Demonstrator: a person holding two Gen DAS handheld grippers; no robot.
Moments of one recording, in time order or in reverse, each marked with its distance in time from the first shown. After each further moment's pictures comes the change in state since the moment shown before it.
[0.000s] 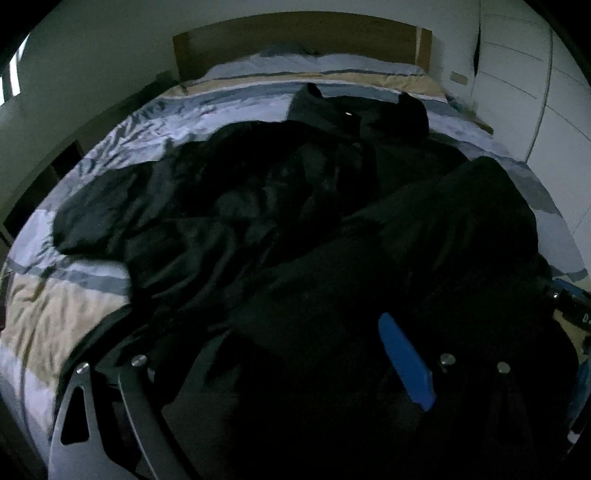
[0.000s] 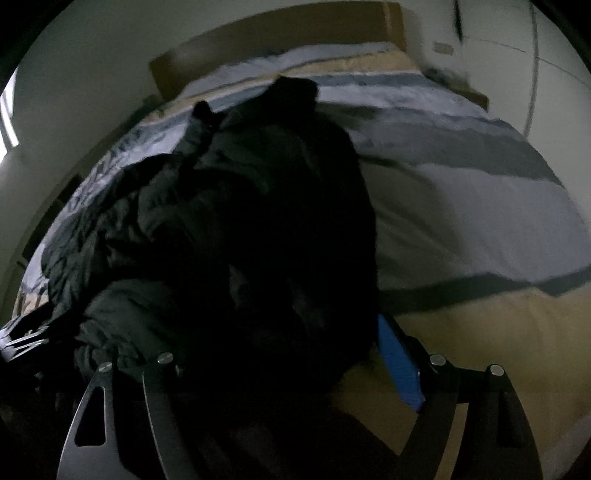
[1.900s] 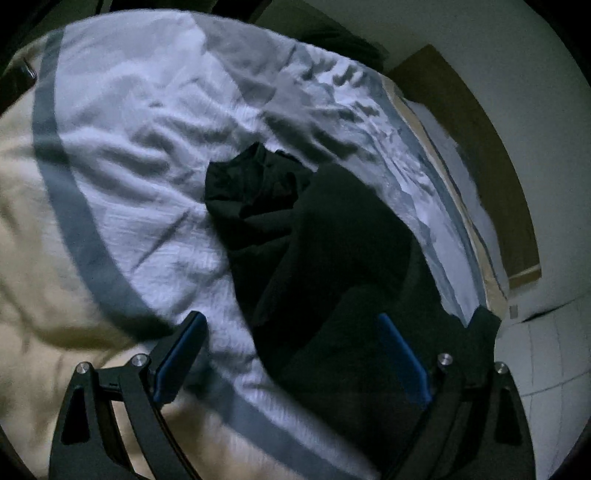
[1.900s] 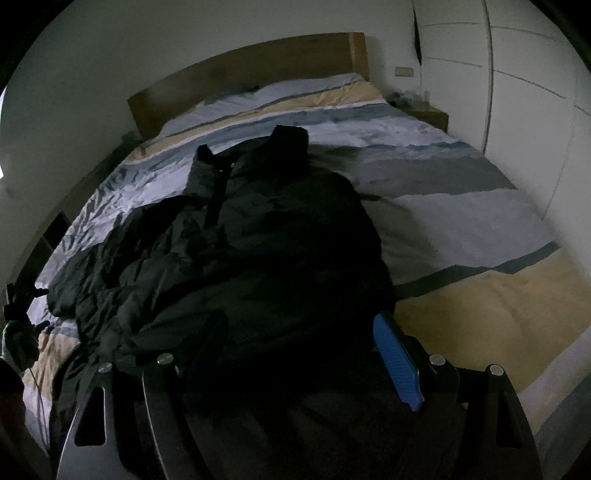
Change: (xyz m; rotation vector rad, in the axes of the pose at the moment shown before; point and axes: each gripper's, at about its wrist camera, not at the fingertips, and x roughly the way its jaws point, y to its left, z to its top) left arm 0.158 0.488 0.039 -0.952 0.049 -0.176; right arm -0.074 0.073 -0.014 0.082 -0.140 -0.095
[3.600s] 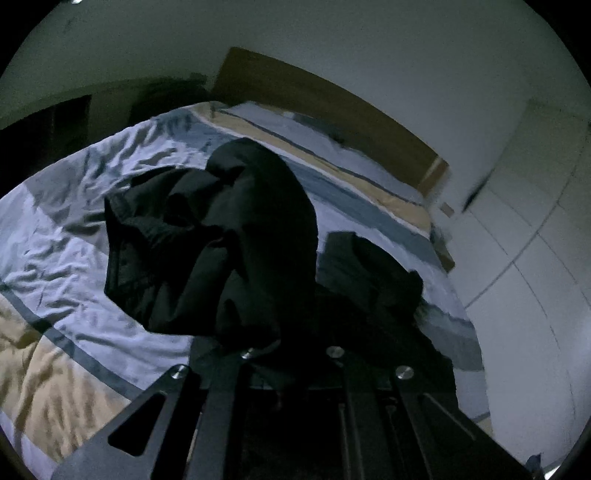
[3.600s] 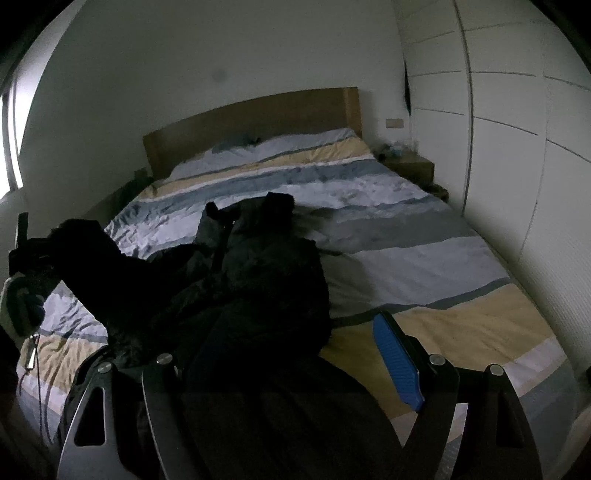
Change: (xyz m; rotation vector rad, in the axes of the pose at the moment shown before) left arm -0.156 -0.277 -0.175 0.599 -0.096 -0.210; right arm -0.144 -0.055 -0.007 -0.008 -0.196 0.031
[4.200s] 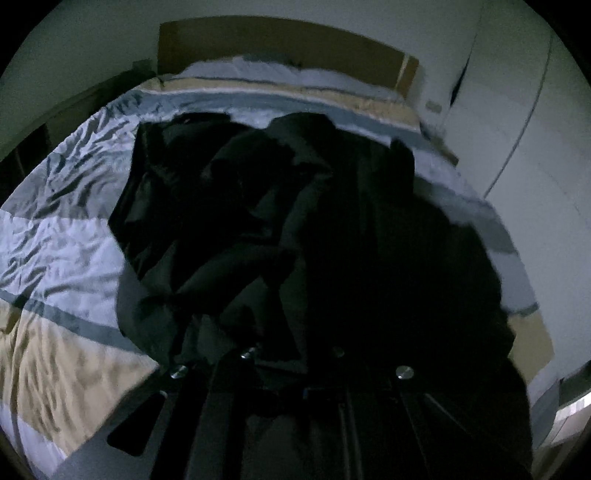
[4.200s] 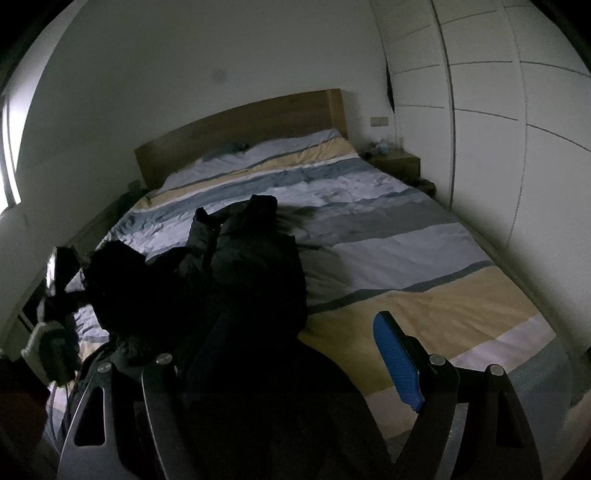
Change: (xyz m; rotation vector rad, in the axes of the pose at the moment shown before) left arm 0.066 -0.089 -0.153 0.288 0.229 0.087; right arm -0.033 -0.032 -0.018 0.040 -0.009 -0.017
